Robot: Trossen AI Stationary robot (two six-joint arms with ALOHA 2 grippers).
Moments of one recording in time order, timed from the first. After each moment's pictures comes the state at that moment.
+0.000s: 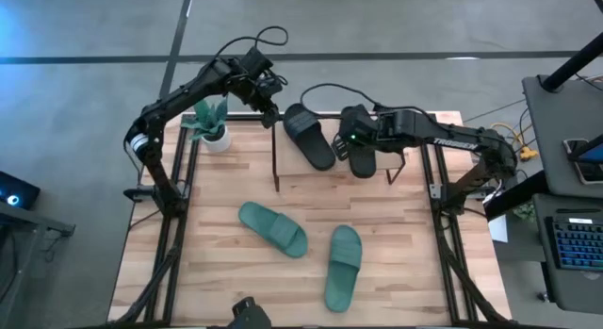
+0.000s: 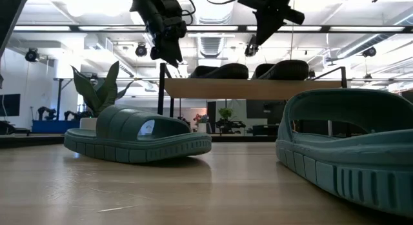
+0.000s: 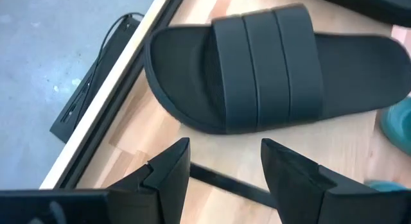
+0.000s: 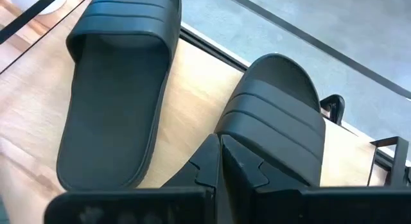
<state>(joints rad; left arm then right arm) 0.69 1.73 1.82 -1.10 0.26 0.15 -0.17 1.55 1.62 -1.12 0.54 0.63</state>
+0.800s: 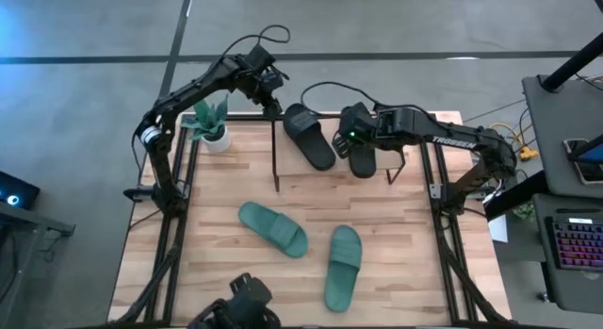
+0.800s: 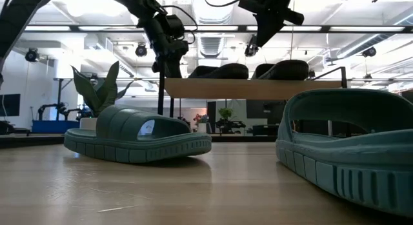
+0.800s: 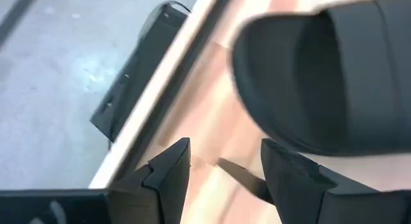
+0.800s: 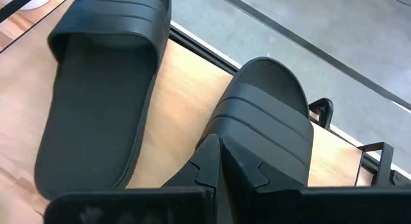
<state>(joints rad) 0.78 1.83 1.83 -1.03 0.17 0.23 -0.19 1.55 1.61 -1.13 0.55 0.59</state>
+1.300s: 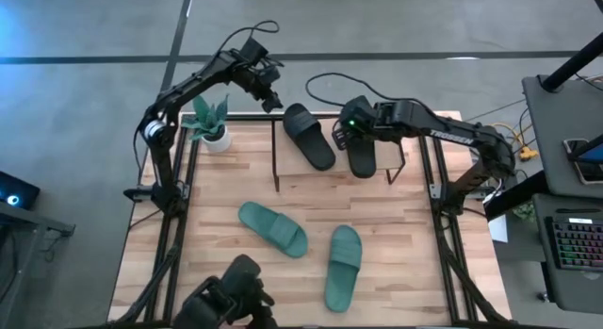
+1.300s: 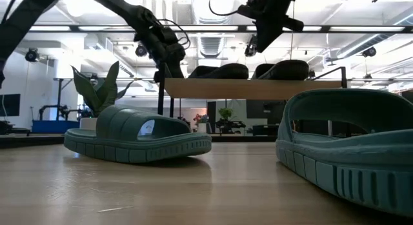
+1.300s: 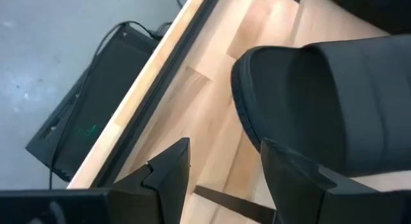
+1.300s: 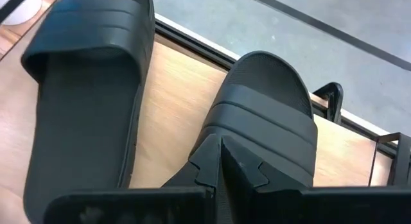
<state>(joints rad) 0.89 1.89 1.83 -0.97 0.46 0.24 -0.27 1.57 1.61 -1.11 0.47 0.64</state>
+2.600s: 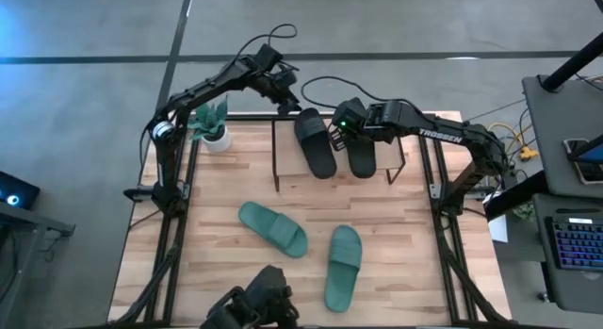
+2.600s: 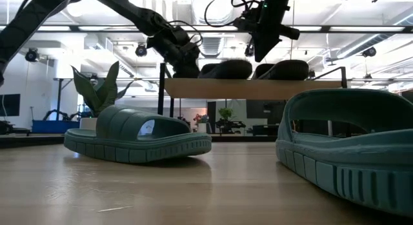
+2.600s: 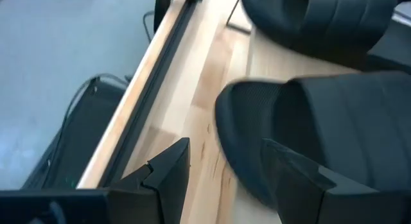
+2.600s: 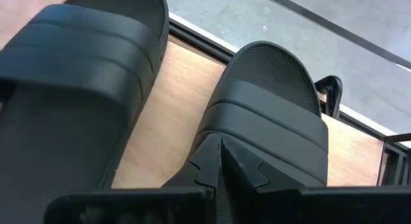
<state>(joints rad) 0.79 1.94 1.83 -0.75 0.53 0.24 -0.29 1.63 1.61 -1.11 0.47 0.63</state>
